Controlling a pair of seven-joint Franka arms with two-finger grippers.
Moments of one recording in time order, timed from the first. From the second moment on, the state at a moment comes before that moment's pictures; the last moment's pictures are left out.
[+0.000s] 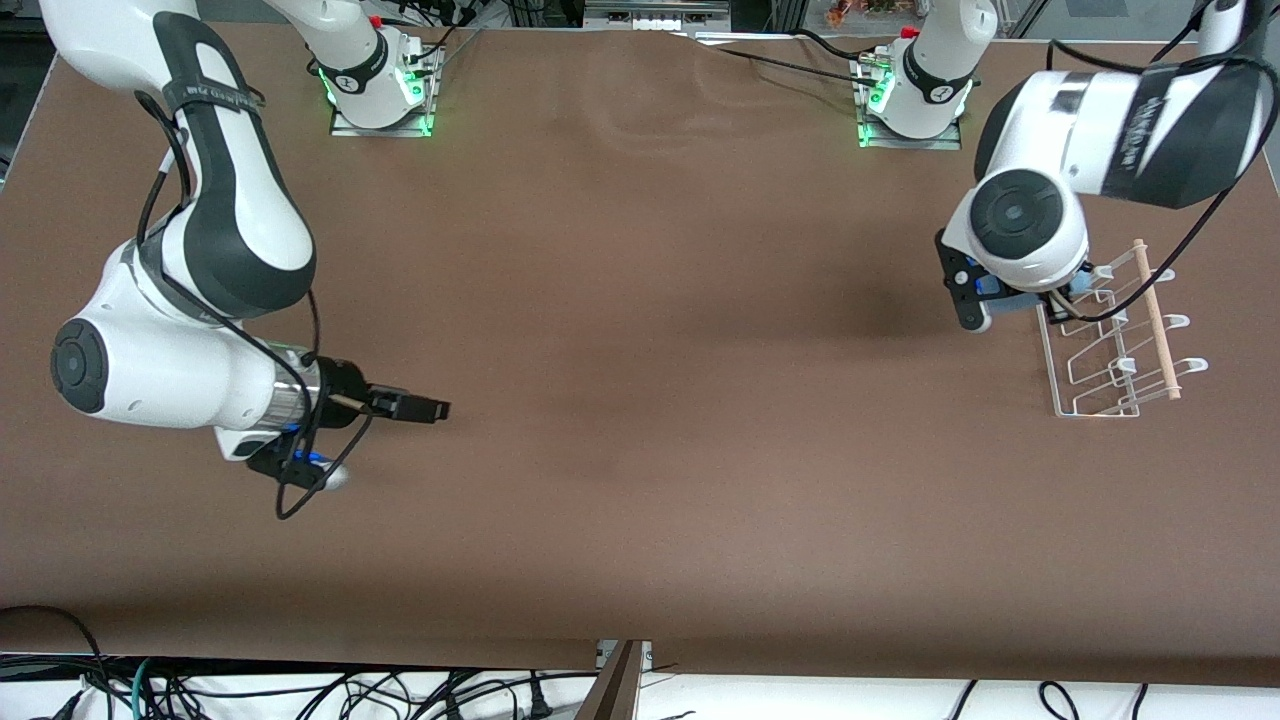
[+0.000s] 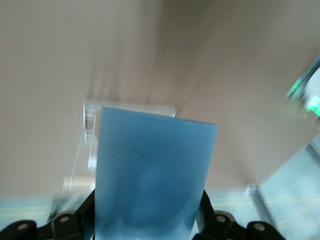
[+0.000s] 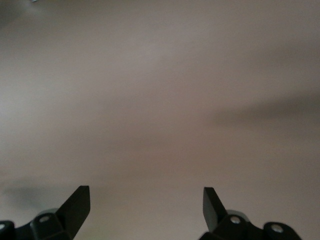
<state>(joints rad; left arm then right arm) -0.04 0.17 -0.26 -1.83 0.67 1.47 0.97 0.10 0.63 0.13 -1.22 0.30 1.77 0.39</state>
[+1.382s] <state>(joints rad) 0.04 0.06 -0.30 -2.66 1.49 1.60 0.35 0.06 0.20 -0.01 -1.40 -0.06 1.64 0.14</state>
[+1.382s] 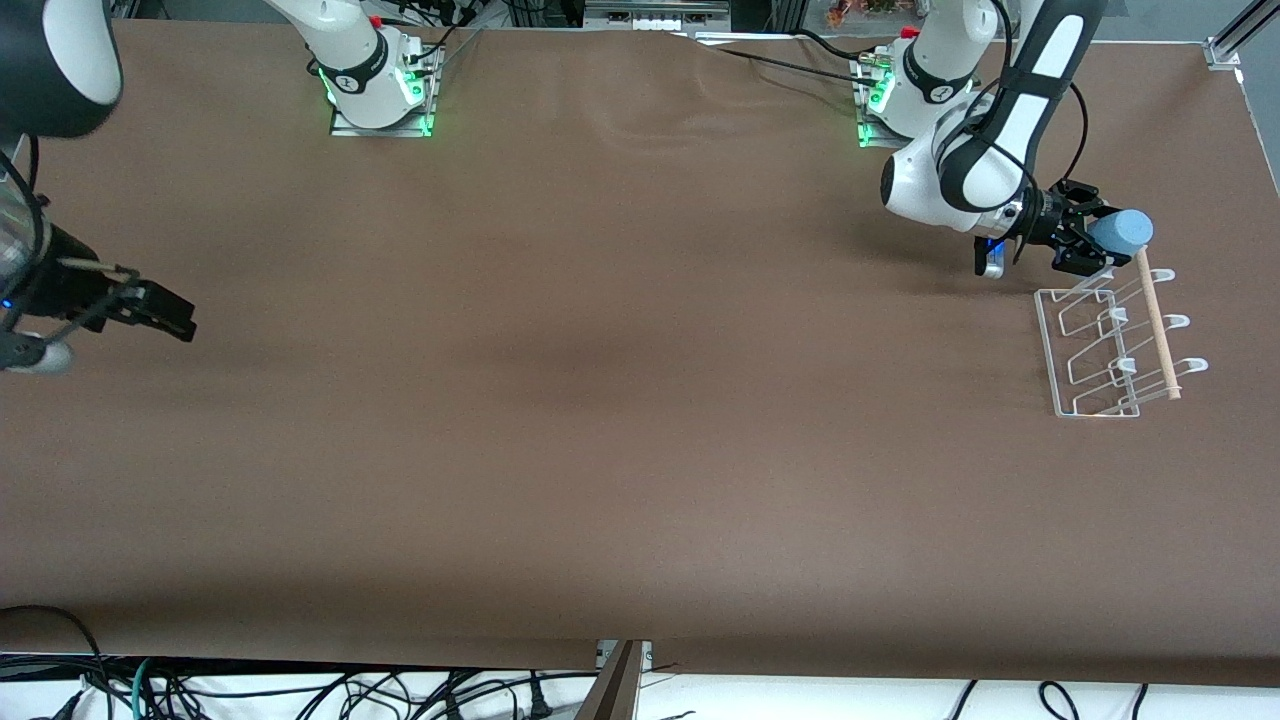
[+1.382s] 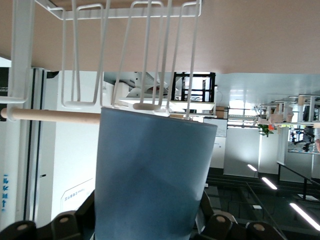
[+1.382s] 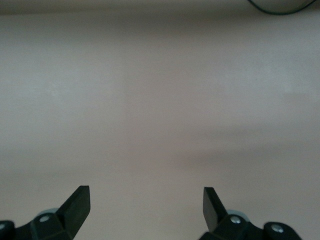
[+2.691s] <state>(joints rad) 0.05 0.20 -0.21 -2.67 1.64 1.65 0.18 -0.01 0.17 0.11 -1.45 -0.07 1.58 0.15</state>
